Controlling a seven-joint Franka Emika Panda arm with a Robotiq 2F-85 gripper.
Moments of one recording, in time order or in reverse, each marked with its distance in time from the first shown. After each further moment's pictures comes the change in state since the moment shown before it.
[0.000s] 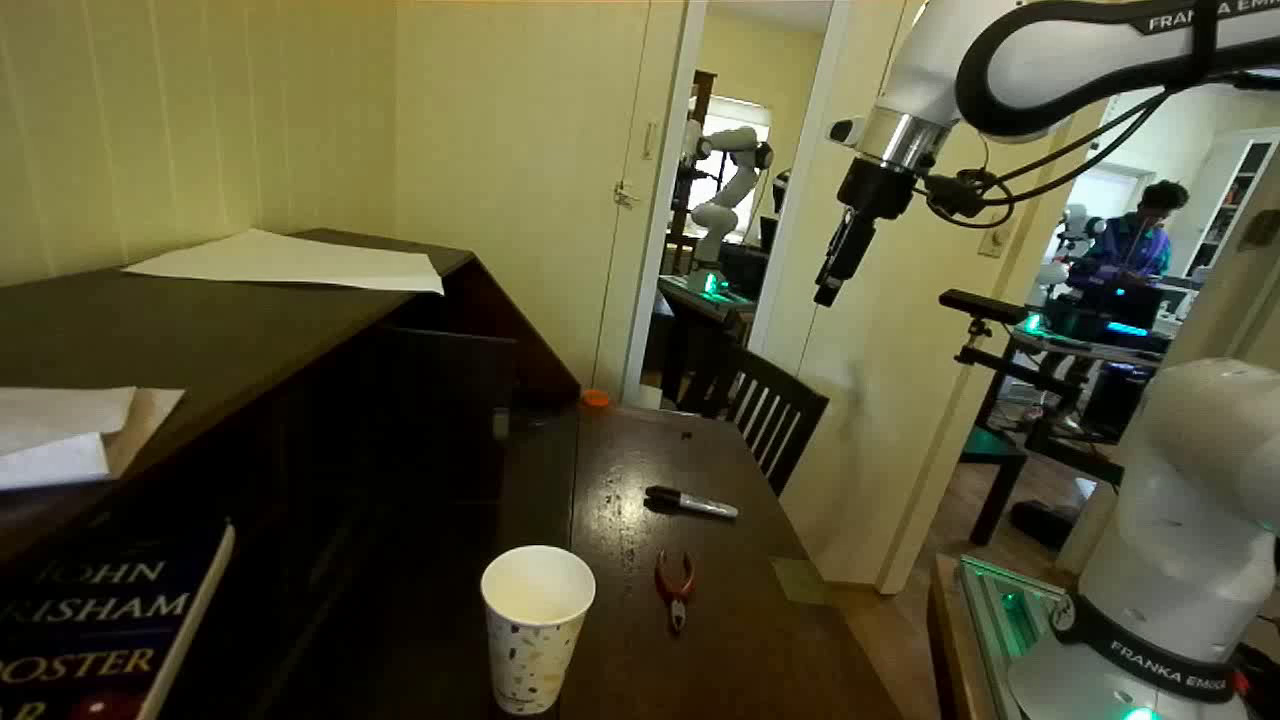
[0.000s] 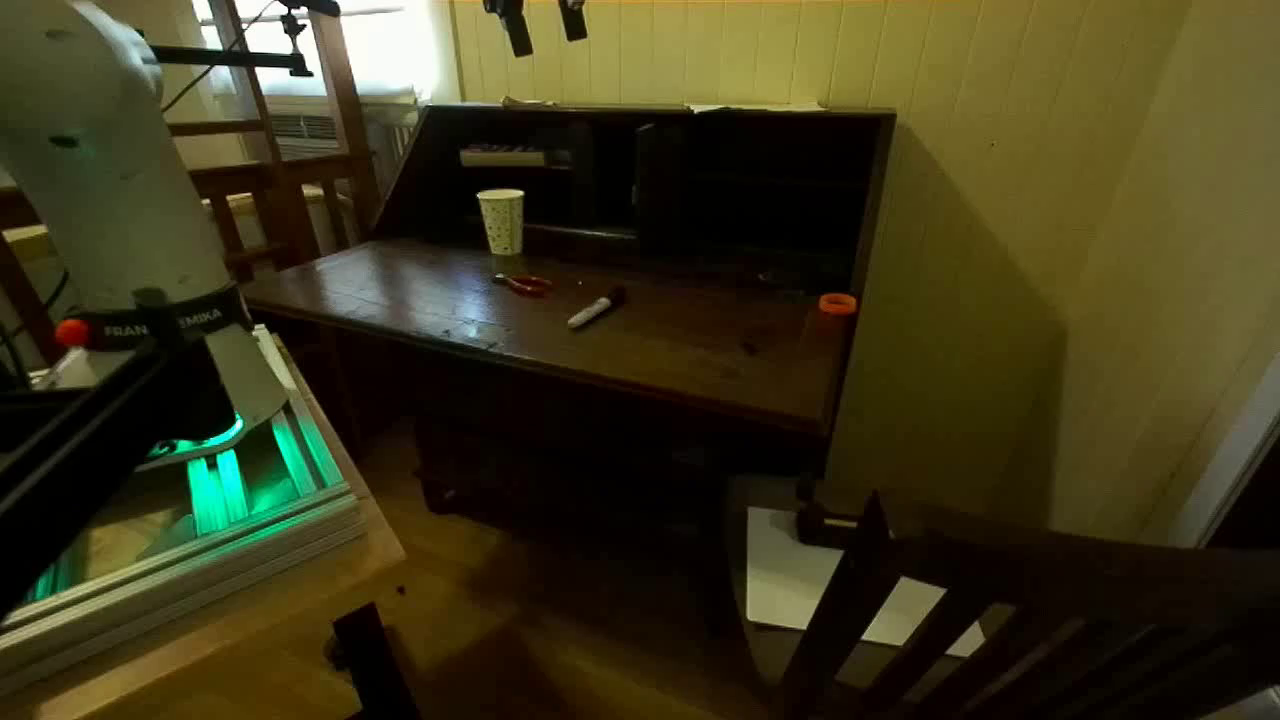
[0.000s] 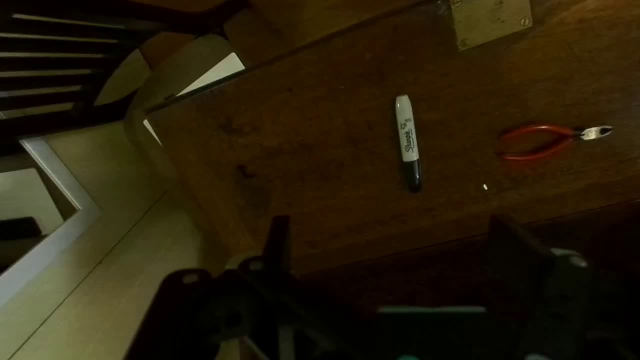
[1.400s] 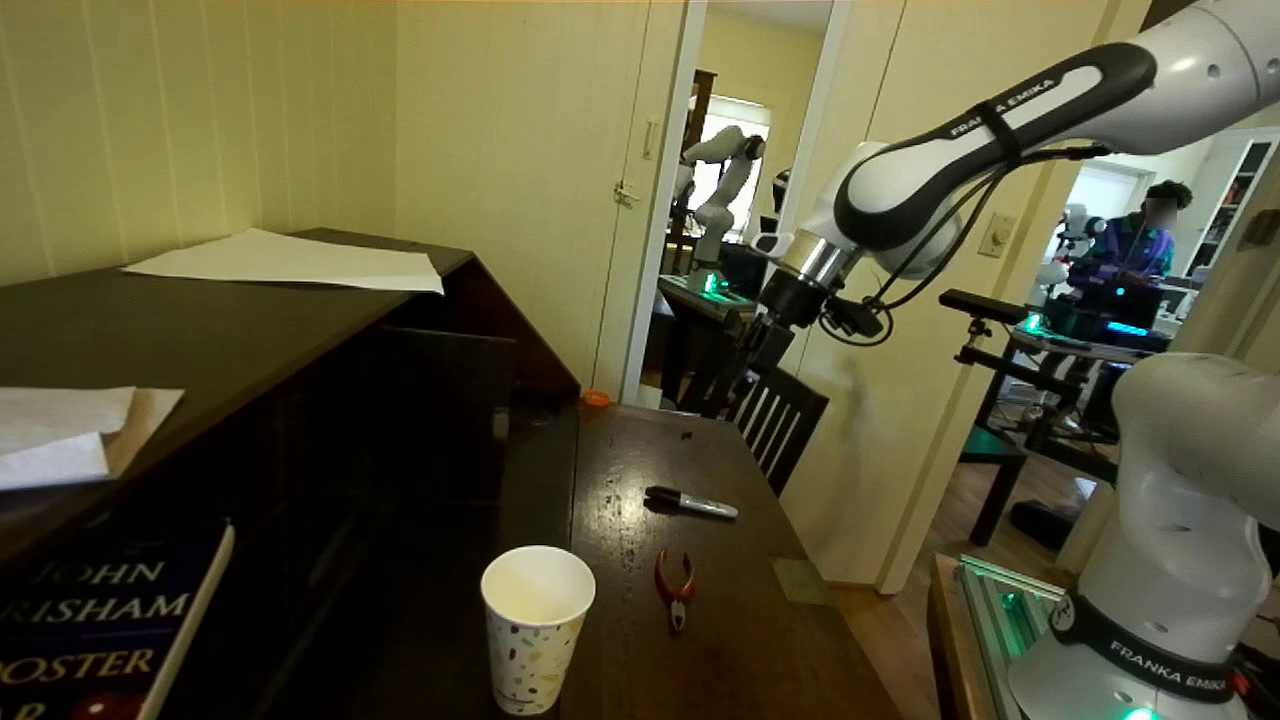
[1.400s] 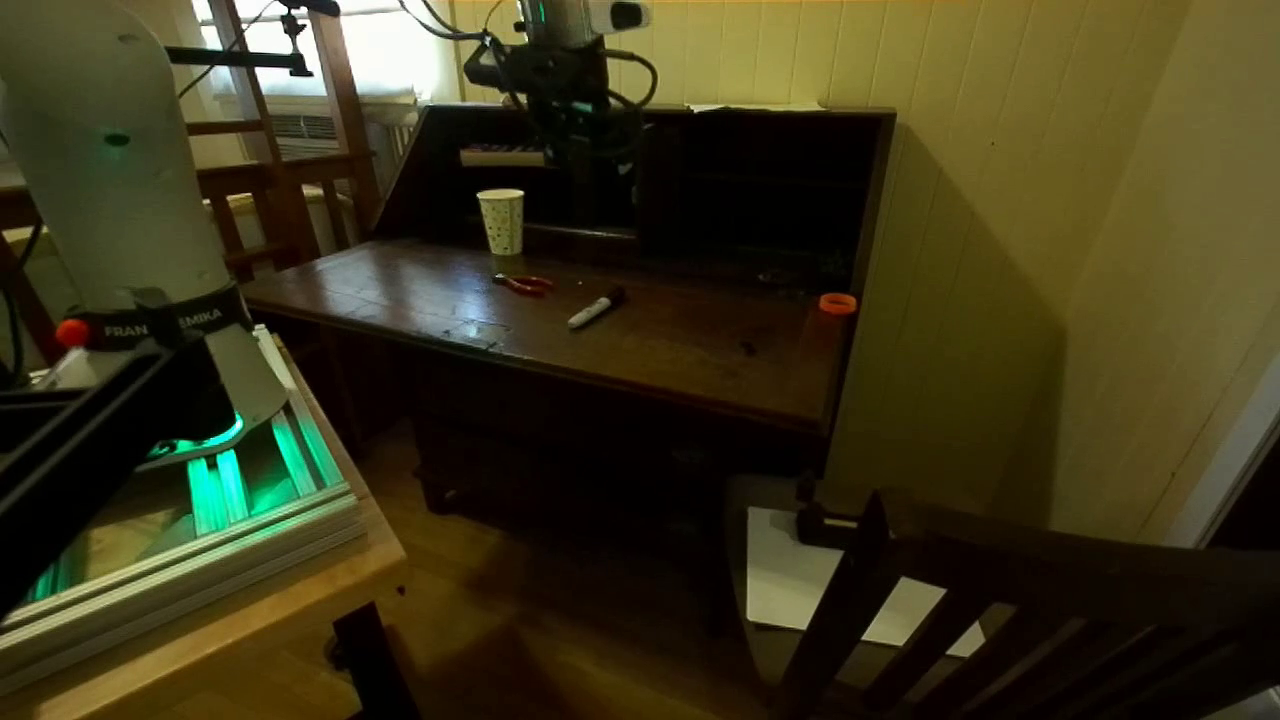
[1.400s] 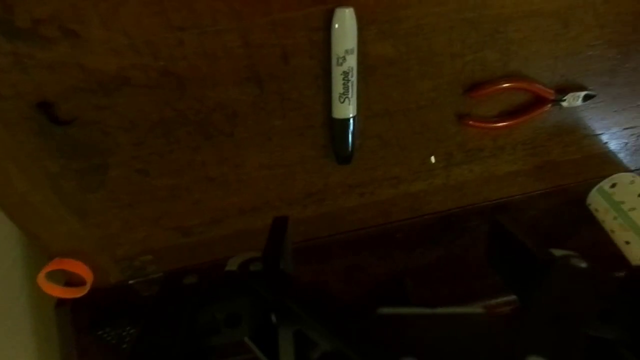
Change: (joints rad) arm 0.286 0.355 -0.305 -0.109 0.440 0.500 -0.495
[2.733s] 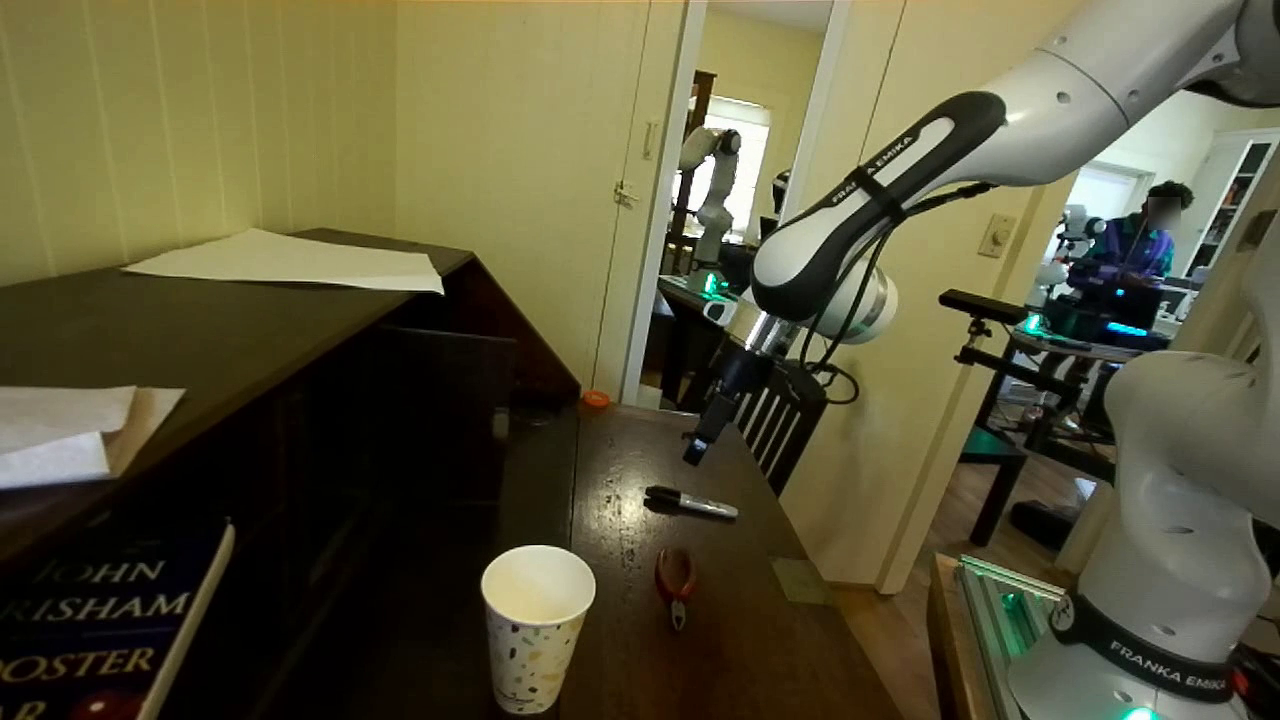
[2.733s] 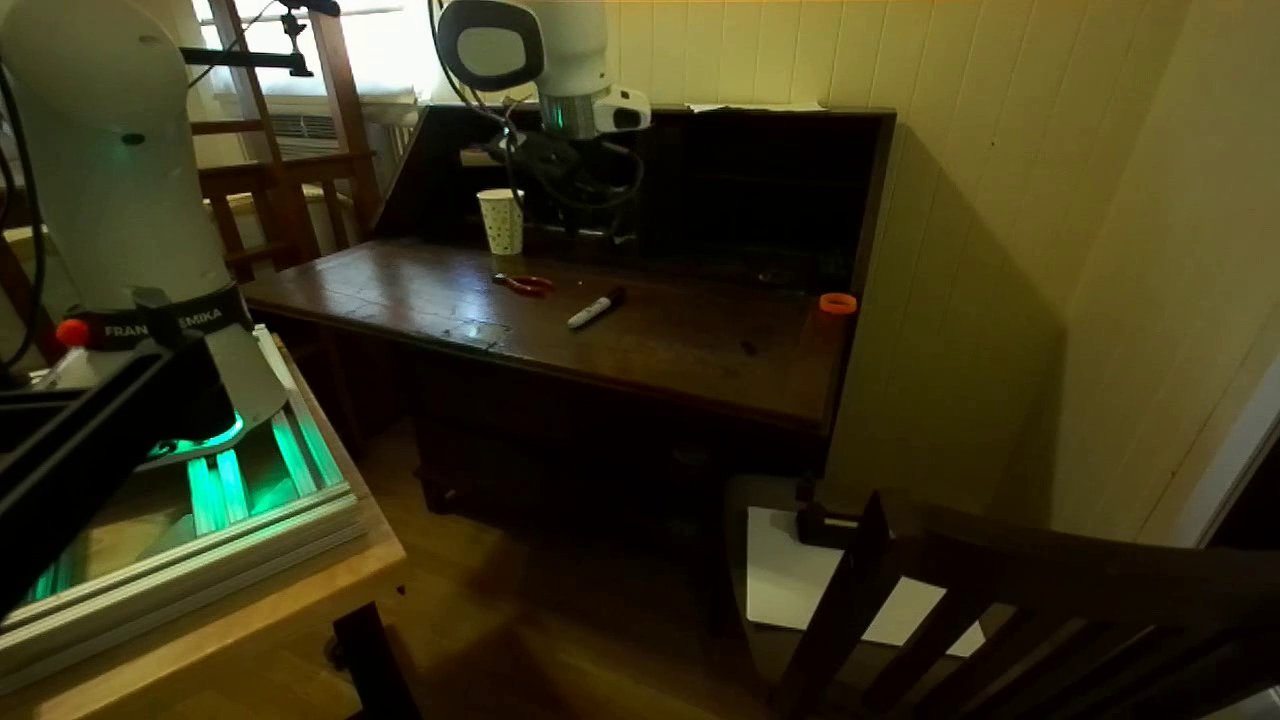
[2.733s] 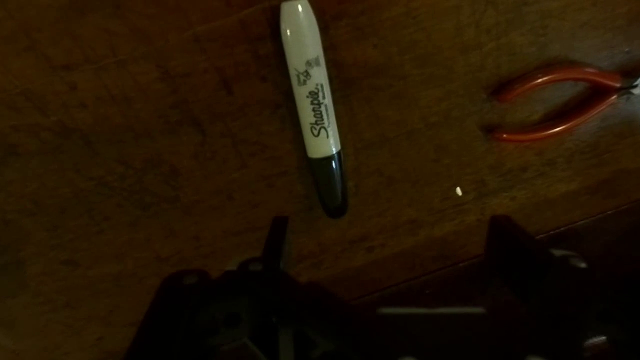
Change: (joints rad) arm 0.088 0.328 0.075 0.056 0.321 0.176 -0.018
